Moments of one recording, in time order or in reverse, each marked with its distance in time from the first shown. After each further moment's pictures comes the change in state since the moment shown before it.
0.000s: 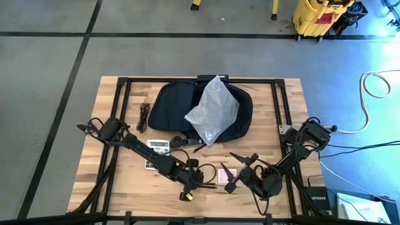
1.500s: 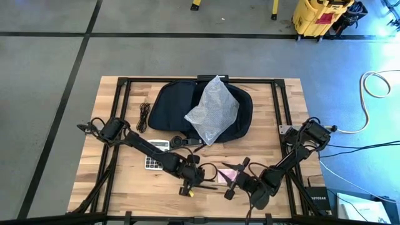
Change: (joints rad) left arm 0.035 0.008 0.041 -0.138 0.018 0.099; right arm 0.001 -0.002 0.018 -0.672 -0.194 0.651
